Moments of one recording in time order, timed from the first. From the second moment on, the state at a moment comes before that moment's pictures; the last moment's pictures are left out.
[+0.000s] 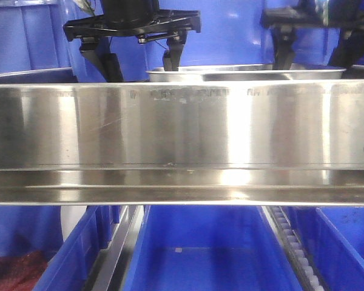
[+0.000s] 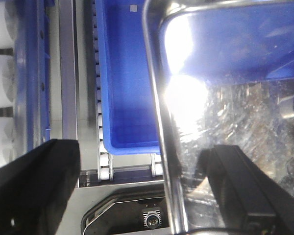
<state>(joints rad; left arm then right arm) -0.64 2.01 -1.89 0.12 1.10 -0.49 0.23 1.86 -1.64 0.04 1.06 0.14</state>
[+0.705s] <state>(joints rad) -0.64 2.01 -1.89 0.10 1.09 -0.49 0.23 1.86 -1.65 0.04 1.06 0.14</state>
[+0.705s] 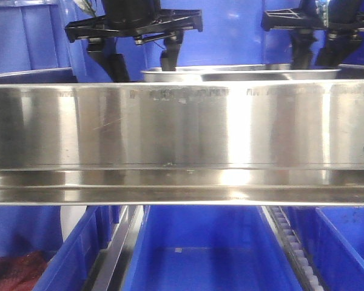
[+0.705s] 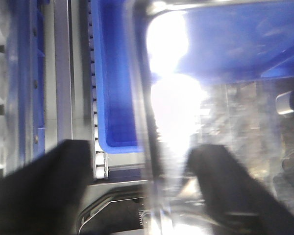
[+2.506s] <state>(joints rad) -0.71 1.40 -1.46 0.16 1.21 -0.48 0.65 1.40 -1.46 -0.15 1.23 0.57</state>
